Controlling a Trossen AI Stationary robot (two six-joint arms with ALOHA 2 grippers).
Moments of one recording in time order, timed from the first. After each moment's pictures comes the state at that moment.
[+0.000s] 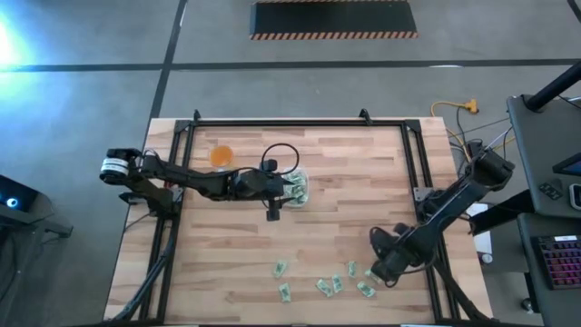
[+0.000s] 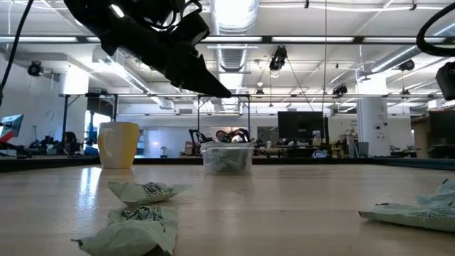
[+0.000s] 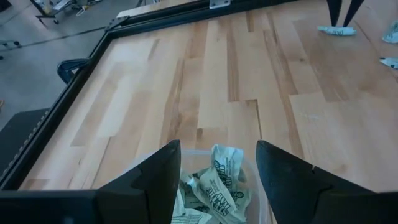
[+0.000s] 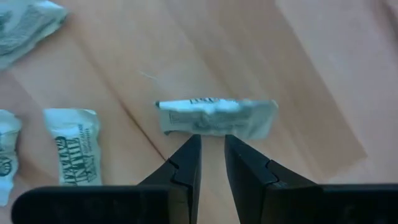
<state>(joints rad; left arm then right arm) 0.00 1.50 0.79 0.28 -0.20 0.16 0.79 1.47 0.70 -0.70 0.09 1.46</state>
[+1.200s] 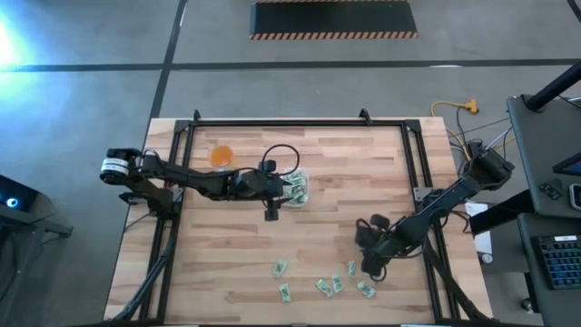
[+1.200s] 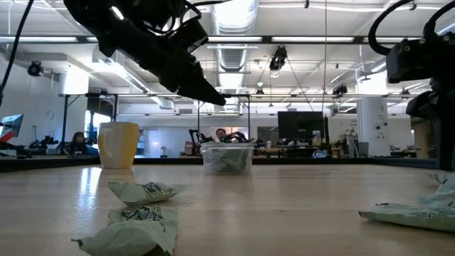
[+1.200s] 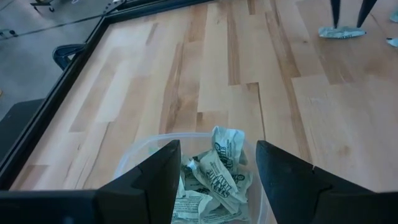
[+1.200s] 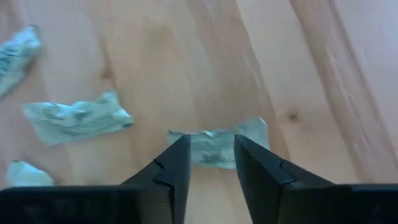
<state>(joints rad) 0.00 1.50 0.78 0.23 -0.20 0.16 0.64 1.47 0.69 -0.51 0.22 0.98</state>
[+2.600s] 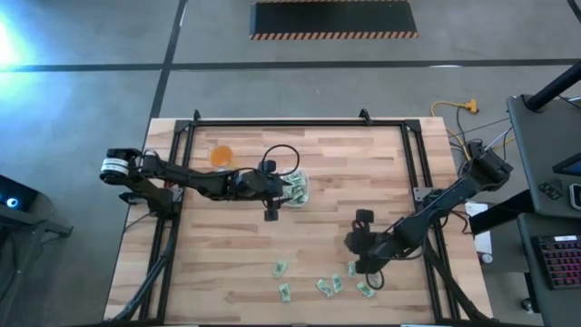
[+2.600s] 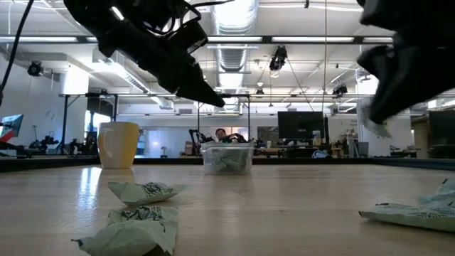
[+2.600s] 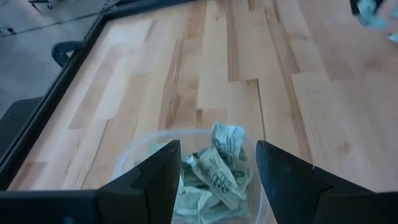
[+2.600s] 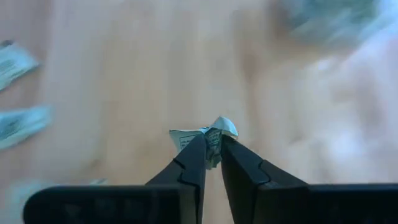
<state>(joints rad) 0.00 1.50 0.78 0.22 -0.20 0.16 0.63 1.49 0.80 -0.46 0.53 0.54</state>
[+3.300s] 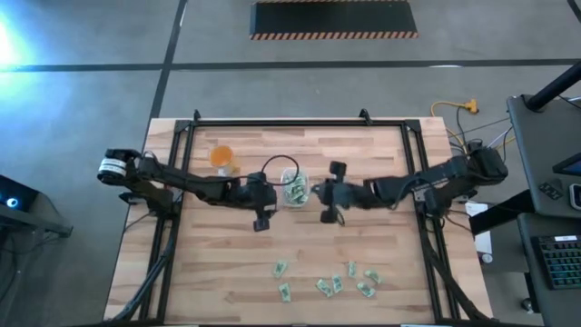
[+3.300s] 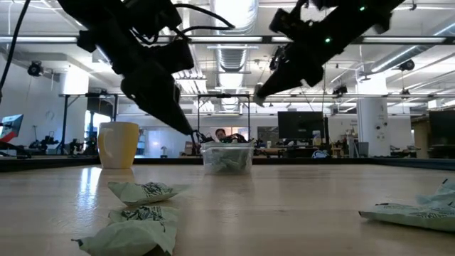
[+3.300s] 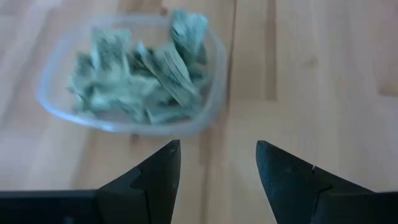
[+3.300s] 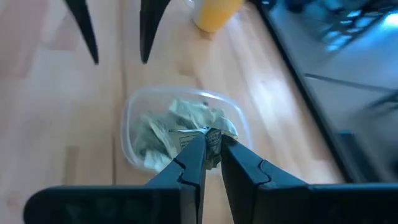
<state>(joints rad) -0.07 1.49 0.78 -0.10 -0.19 -0.09 0.11 1.49 0.83 0.01 0.48 -0.10</state>
